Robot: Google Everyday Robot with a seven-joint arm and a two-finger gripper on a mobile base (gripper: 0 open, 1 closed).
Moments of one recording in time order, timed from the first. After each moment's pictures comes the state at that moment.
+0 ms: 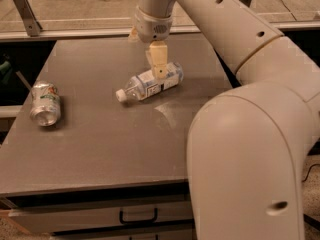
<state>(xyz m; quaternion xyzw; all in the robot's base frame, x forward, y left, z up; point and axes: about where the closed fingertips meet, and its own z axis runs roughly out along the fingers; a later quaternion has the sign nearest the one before) 0.664 0.039 0.887 -0.84 0.52 0.04 0.11</state>
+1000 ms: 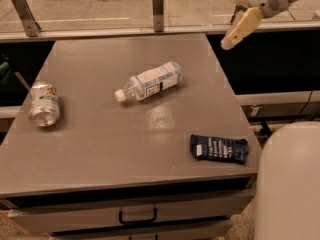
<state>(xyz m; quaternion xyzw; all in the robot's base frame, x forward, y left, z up) 0.695 -0.173 0.986 -0.59 0.69 0.16 0.39</state>
